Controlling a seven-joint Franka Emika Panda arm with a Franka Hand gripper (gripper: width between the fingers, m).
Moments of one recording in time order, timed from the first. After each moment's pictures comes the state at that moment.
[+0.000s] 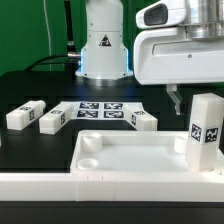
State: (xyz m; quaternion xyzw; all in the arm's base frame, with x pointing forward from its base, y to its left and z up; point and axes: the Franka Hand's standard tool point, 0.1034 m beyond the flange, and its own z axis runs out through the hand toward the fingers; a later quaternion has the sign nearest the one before) arm 0.635 0.111 0.108 -0.97 0.22 -0.02 0.07
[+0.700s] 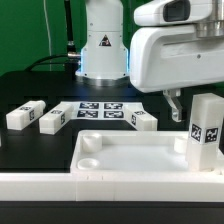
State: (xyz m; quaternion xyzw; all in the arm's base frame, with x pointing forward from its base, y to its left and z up) arm 0.642 0.101 0.108 -0.99 -0.14 -0.05 0.03
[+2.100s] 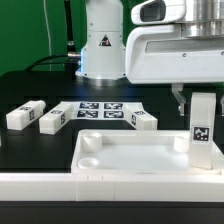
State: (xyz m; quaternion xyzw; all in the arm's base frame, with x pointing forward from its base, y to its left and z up) arm 0.638 0.097 0.108 -0.97 0.22 -0.04 0.05
